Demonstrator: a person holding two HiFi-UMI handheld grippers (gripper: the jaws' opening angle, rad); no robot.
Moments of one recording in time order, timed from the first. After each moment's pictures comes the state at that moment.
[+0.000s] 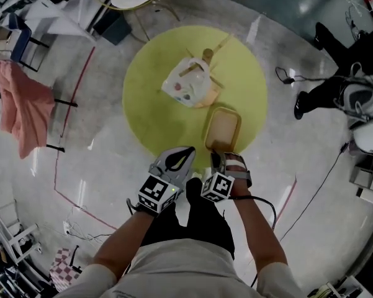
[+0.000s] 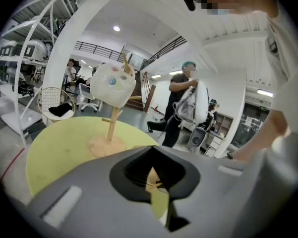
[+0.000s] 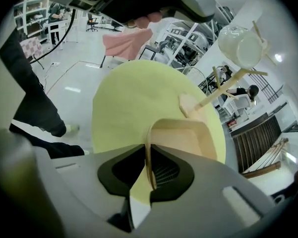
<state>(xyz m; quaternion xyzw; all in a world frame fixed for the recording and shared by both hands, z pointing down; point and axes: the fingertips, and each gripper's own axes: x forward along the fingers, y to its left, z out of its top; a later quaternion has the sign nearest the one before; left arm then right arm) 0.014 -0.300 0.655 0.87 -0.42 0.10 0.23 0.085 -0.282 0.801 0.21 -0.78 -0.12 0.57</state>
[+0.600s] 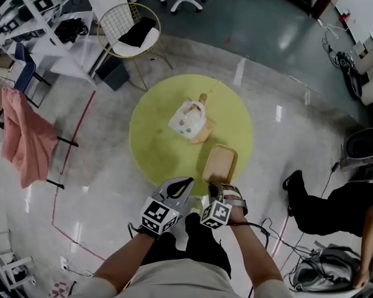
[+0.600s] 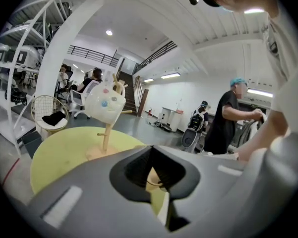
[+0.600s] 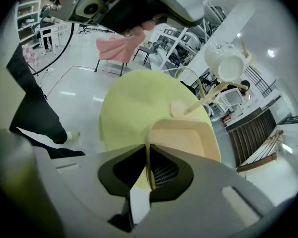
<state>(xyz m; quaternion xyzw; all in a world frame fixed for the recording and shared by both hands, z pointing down) 0.009 -0.298 0.603 0.89 -0.39 0.09 0.20 0.082 -0.280 0.741 0.24 -0.78 -0.10 0.57</state>
